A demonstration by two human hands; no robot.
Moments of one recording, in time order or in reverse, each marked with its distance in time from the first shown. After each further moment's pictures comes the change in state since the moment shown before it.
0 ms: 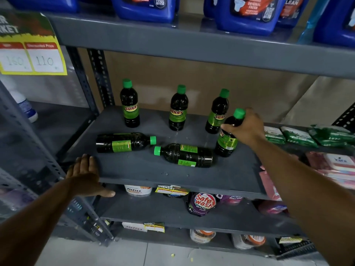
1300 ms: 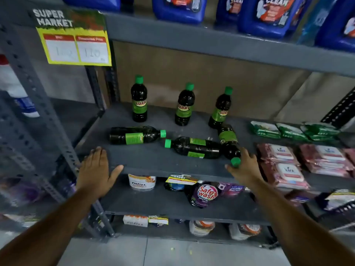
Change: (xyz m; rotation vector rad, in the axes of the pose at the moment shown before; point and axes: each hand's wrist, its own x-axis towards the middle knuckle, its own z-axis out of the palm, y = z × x) left_hand 0.015 -0.030 0.054 -0.105 0.538 0.221; right_hand -0.138 0.029 0.045 -0.025 -0.133 0.161
